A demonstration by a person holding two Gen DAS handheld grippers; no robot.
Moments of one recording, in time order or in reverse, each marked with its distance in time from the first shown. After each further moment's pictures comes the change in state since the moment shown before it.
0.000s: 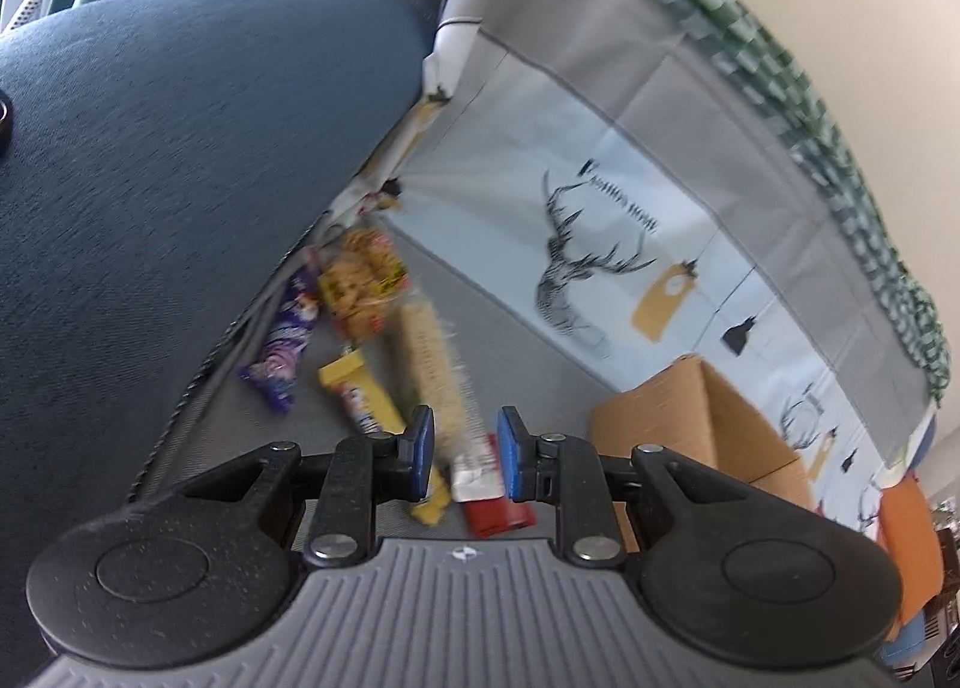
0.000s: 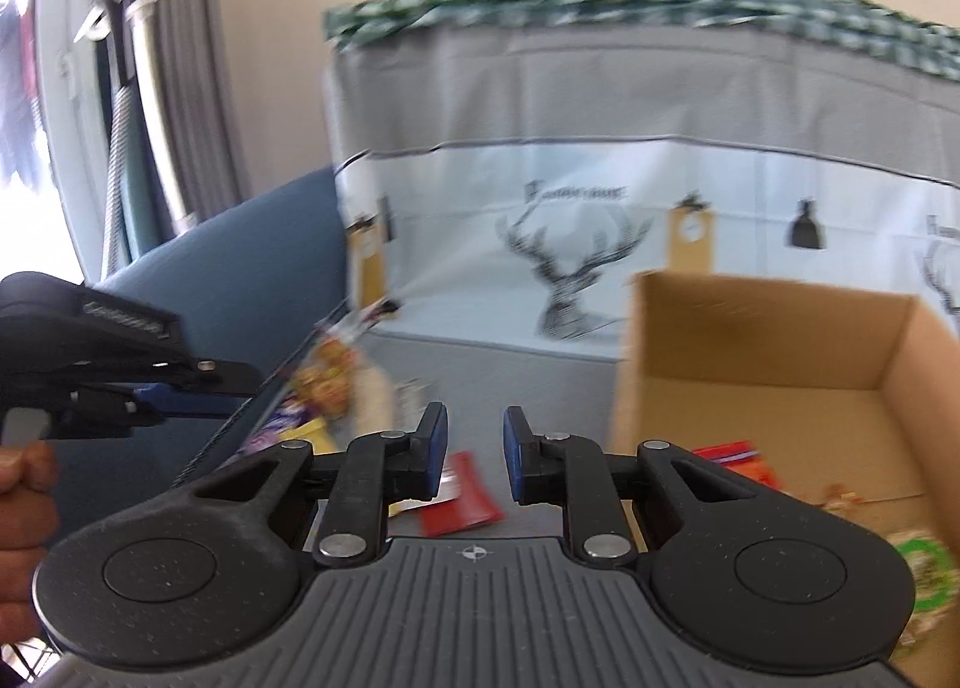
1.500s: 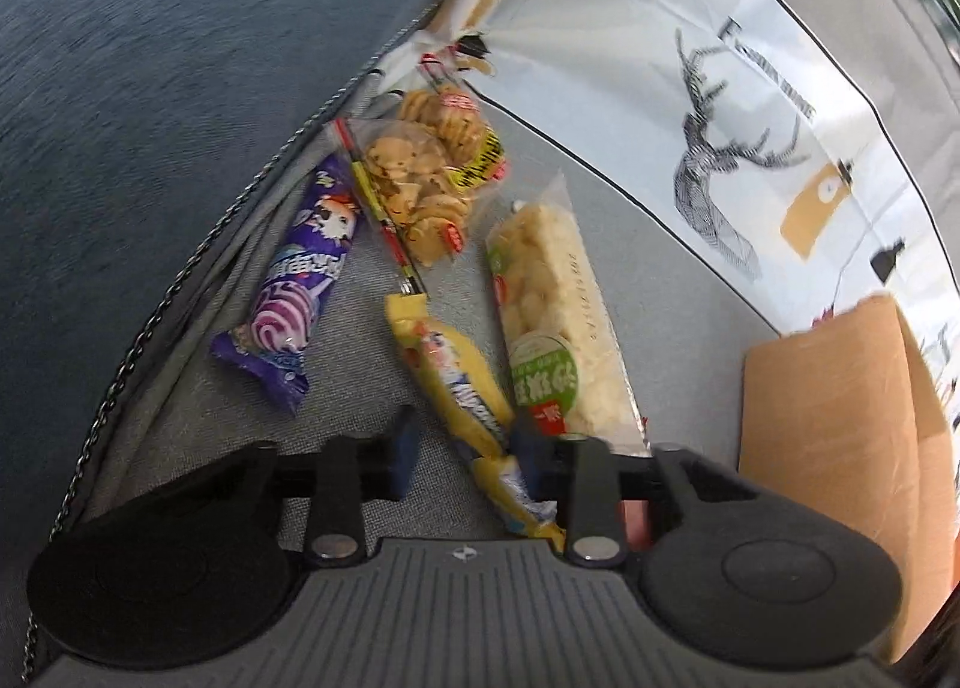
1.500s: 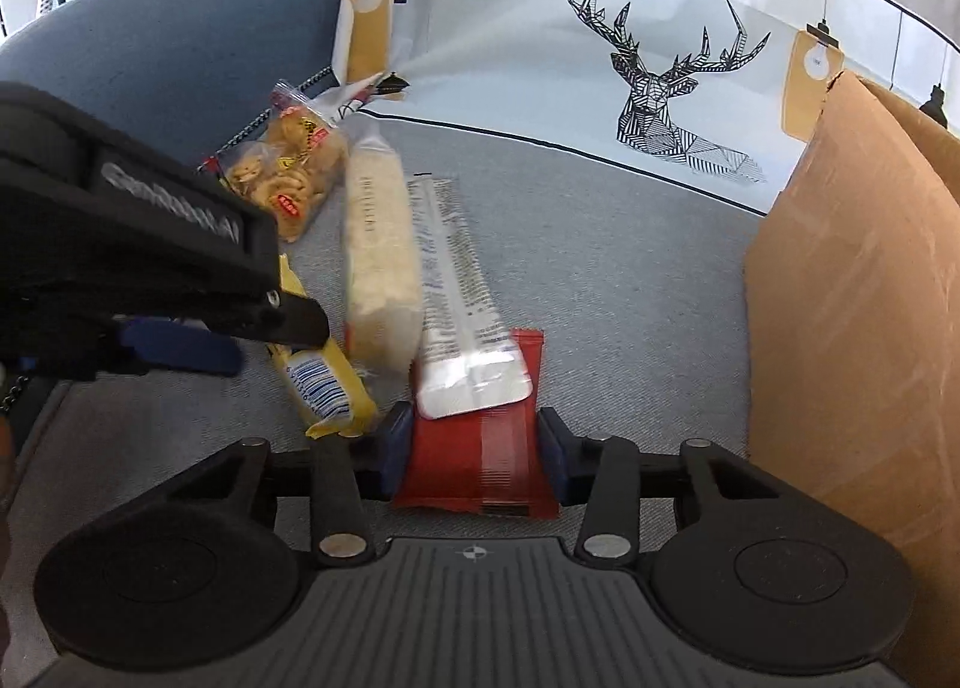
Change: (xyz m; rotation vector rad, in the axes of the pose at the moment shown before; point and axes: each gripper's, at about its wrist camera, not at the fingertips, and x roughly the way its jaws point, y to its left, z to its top) left arm 0.130 0.012 0.005 0.027 0.236 0.196; right arm 0.163 0.025 -0.039 -0.079 0.374 -0.050
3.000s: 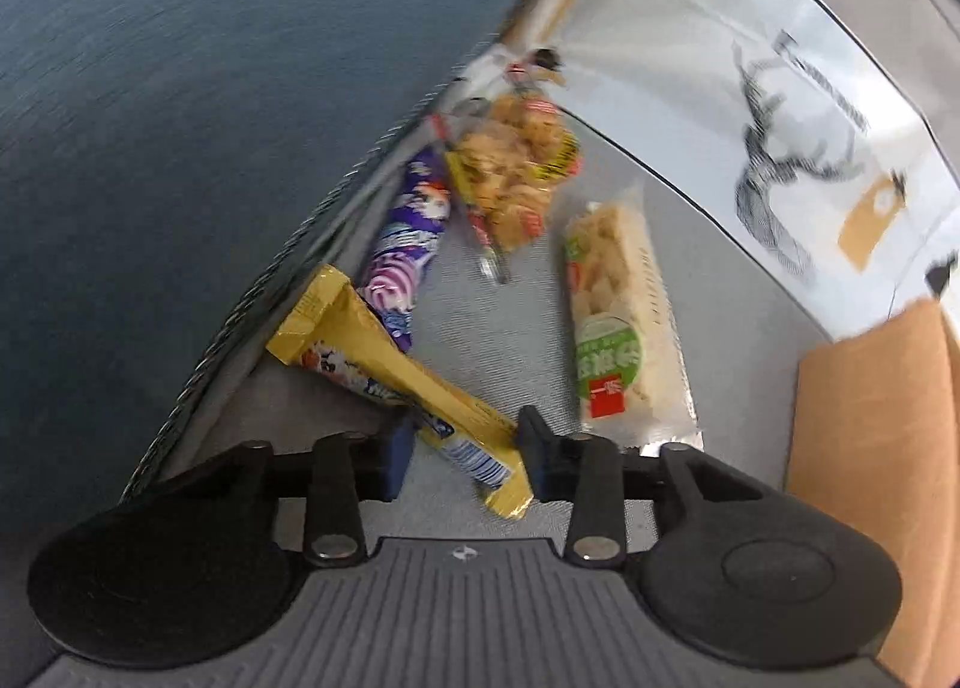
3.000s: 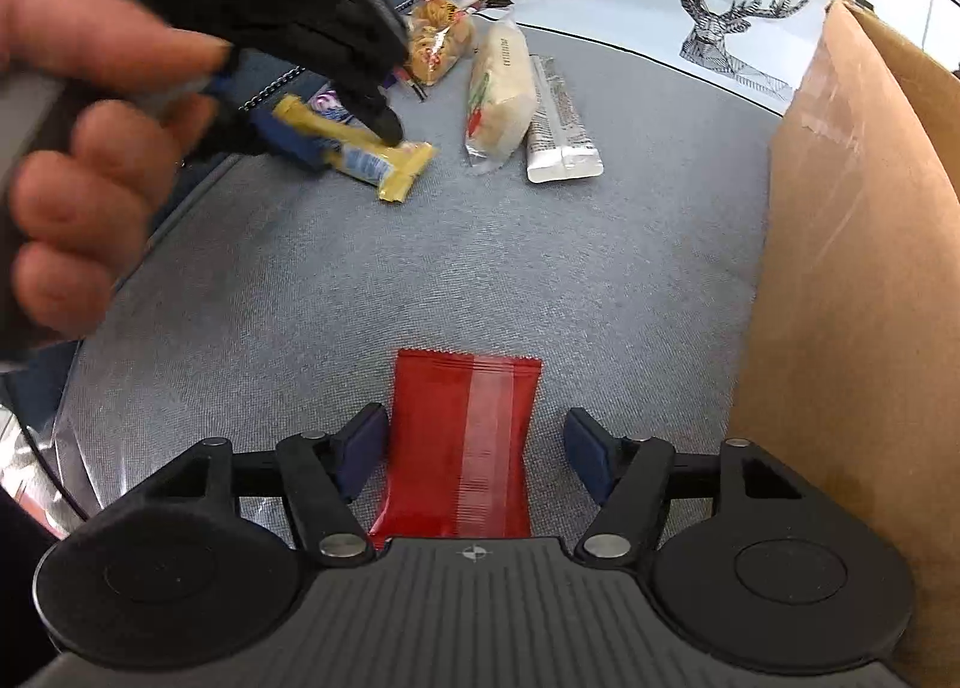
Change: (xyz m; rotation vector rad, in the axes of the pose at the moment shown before) left arm -0.018 0.001 -0.016 -0.015 -0.028 0.155; right arm -0.071 0.012 -0.076 -0.118 0.112 0.127
